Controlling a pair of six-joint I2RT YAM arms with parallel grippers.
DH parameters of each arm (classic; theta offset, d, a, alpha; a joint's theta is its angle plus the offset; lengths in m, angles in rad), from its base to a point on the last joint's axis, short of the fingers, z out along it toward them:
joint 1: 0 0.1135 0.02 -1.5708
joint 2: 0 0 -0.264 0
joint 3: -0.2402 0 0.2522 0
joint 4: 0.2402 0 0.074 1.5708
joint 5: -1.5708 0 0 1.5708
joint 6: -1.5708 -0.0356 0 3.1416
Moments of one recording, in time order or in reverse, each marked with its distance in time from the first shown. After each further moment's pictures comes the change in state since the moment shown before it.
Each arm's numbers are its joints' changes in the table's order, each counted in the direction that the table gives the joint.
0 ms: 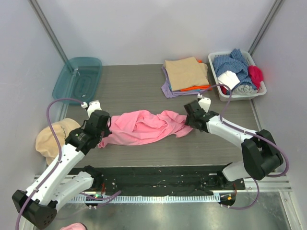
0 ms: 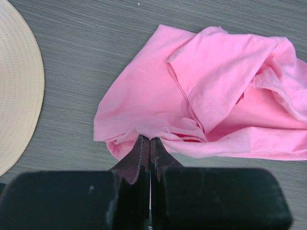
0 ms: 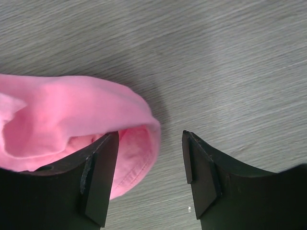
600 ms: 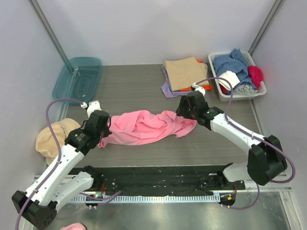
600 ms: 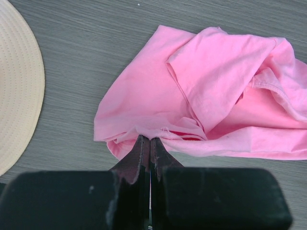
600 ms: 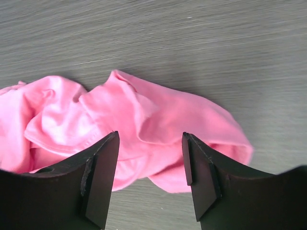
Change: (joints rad) left arm 0.000 -0.009 0.000 0.003 0.000 0.000; right arm -0.010 -0.082 -0.089 -0.125 0.280 0.098
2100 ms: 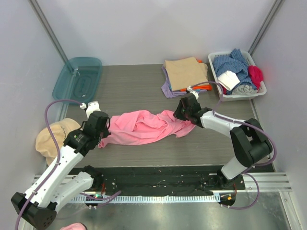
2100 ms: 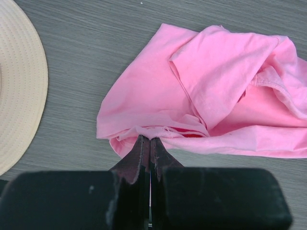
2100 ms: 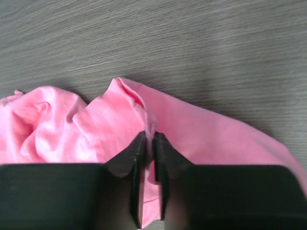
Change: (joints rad) left arm 0.000 -0.018 0.000 0.019 0.002 0.000; right arm -0.015 0.238 0.033 -0.248 0.107 -0.093
